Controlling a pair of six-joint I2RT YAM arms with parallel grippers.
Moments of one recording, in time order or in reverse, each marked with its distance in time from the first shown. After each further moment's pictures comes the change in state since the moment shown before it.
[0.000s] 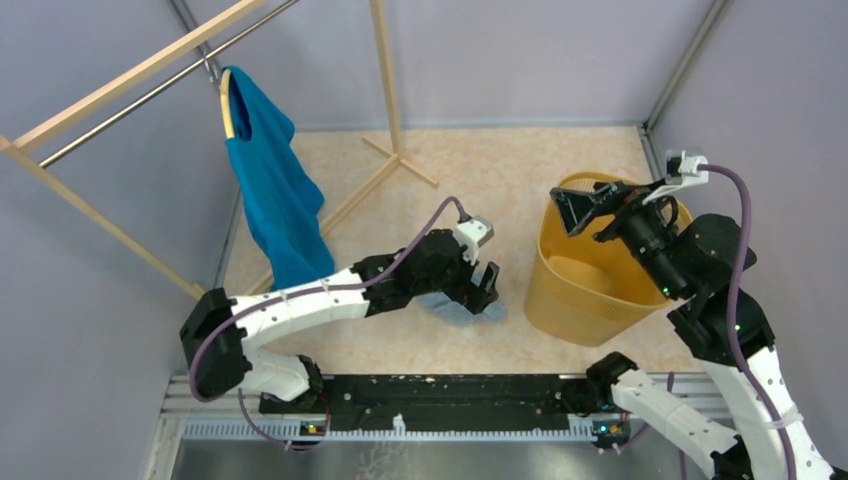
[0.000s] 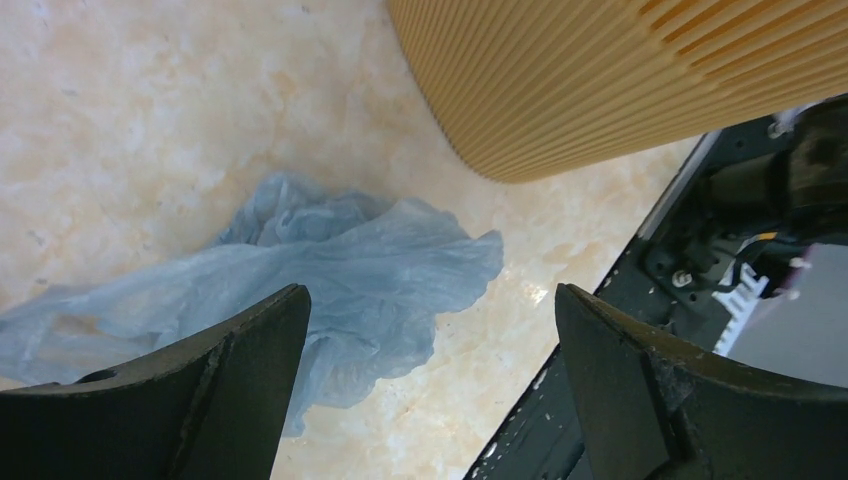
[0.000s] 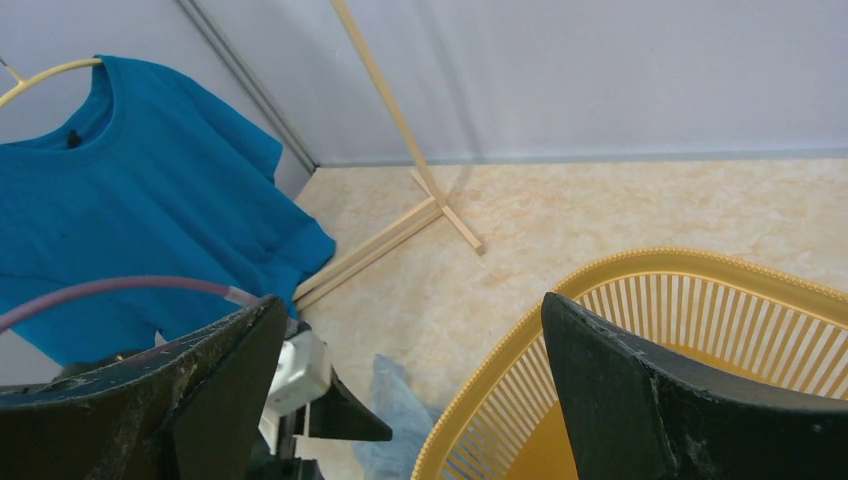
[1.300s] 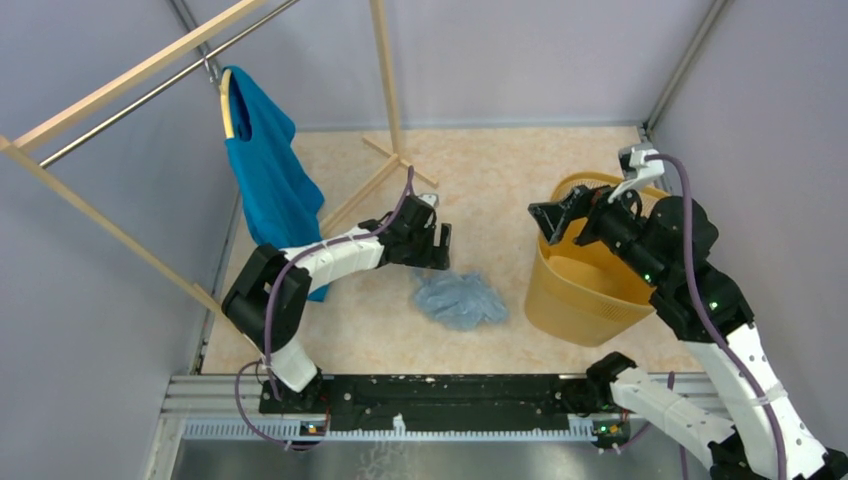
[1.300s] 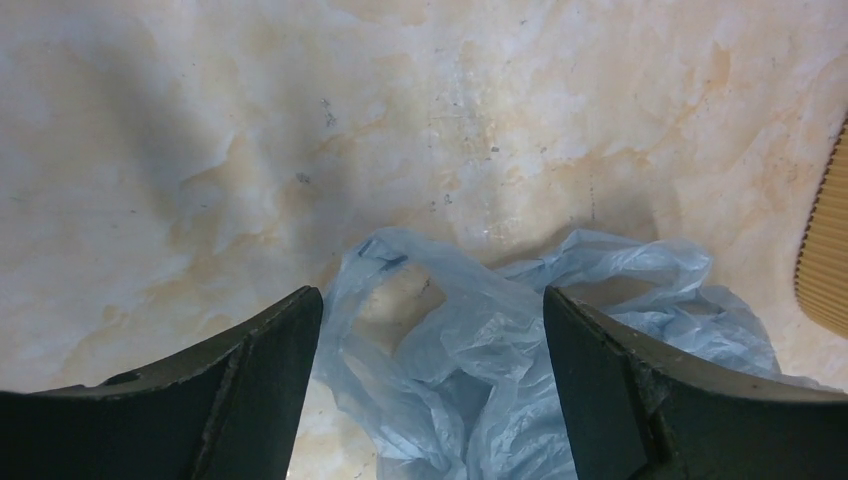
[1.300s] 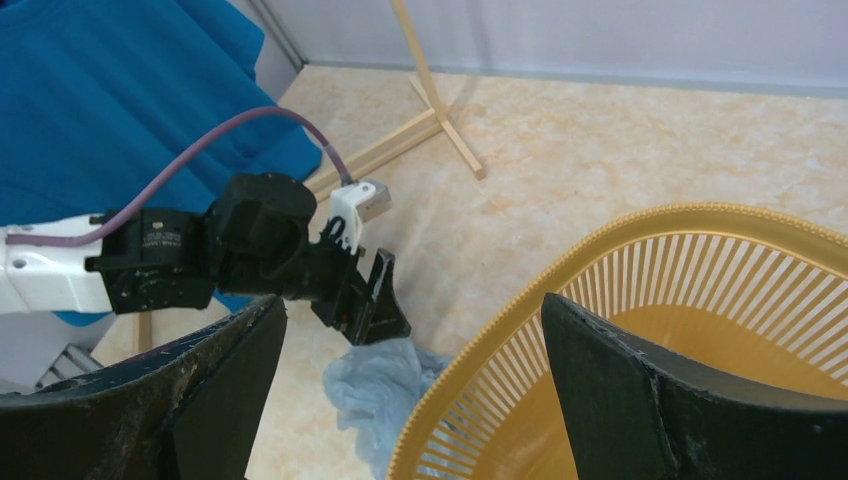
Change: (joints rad) left arm 0.384 0.332 0.018 -0.090 0.017 -0.150; right arm 0.000 0.076 -0.015 -0.080 -0.090 -0.050
